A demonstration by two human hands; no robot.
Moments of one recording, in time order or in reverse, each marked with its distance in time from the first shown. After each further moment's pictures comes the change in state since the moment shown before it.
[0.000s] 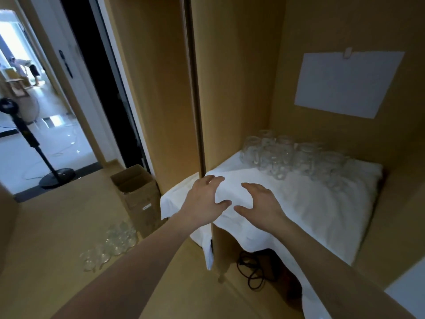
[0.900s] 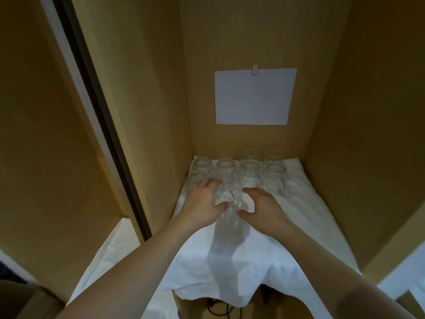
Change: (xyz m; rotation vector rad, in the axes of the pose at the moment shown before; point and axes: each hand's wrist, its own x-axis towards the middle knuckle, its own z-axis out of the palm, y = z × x) left_hand 0.265 -0.006 0.033 -0.155 -0.227 0.648; right_hand 0.123 0.033 -0.028 -0.075 0.336 0.577
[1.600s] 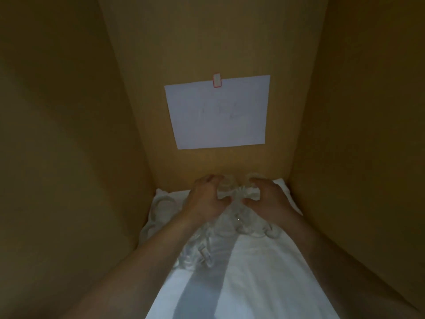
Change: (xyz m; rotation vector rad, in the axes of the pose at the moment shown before) left_hand 0.217 0.034 0.059 -0.094 -0.092 0.067; right_hand 0.171 0.102 -0.066 0.118 0.119 0.184
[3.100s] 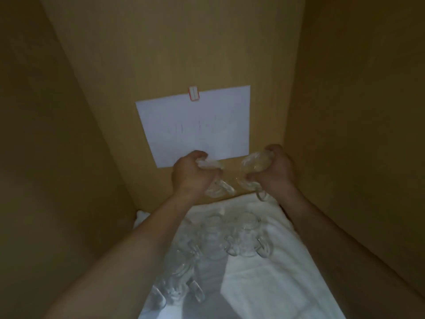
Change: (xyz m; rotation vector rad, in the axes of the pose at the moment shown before) left_hand 0.089 0.039 -0.038 -0.367 0.244 -0.247; right_hand 0.055 -0.015 -0.078 0.324 0.415 0.183
